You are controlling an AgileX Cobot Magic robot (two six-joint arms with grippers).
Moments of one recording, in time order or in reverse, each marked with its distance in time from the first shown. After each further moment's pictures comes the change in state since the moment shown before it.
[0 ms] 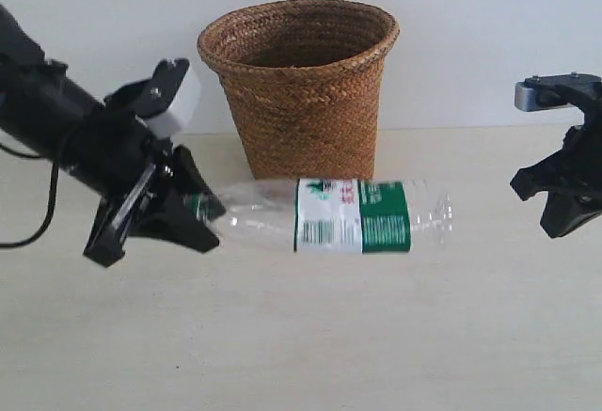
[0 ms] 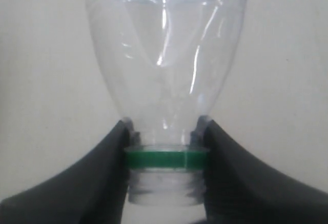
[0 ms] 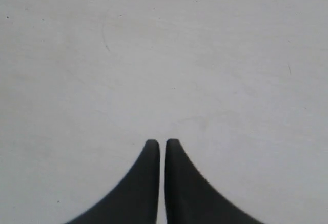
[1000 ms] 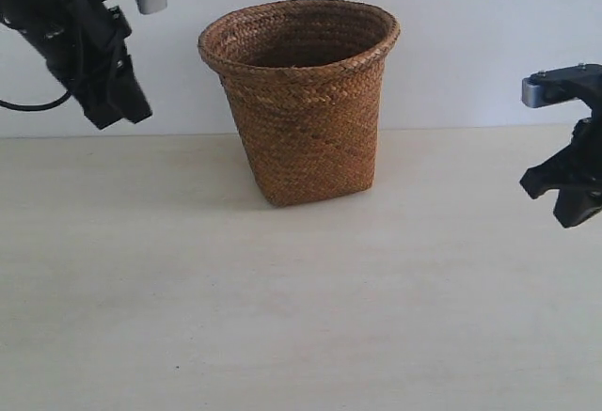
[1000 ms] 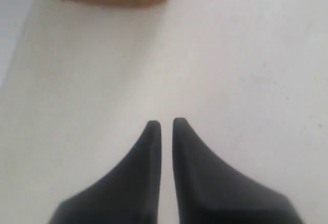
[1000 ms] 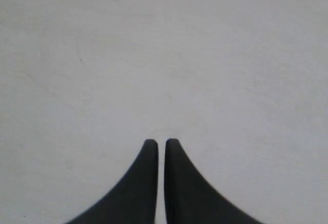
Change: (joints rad) left arm 0.000 0.068 -0.432 0.597 0.059 -0.734; right arm 0.000 -0.012 0.002 -0.089 -0.055 0.023
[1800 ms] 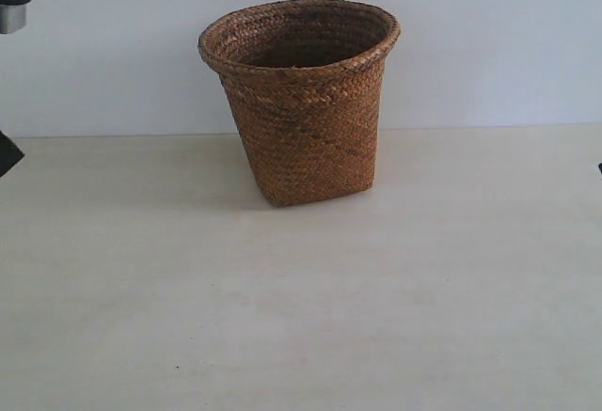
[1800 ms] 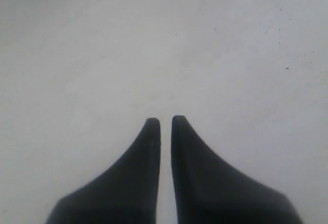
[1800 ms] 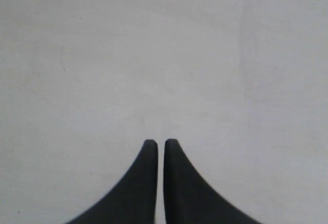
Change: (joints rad) left arm 0.000 -0.404 0.400 0.271 0.047 -0.687; right arm -0.006 -0.477 0.272 -0.120 -0.135 0.146
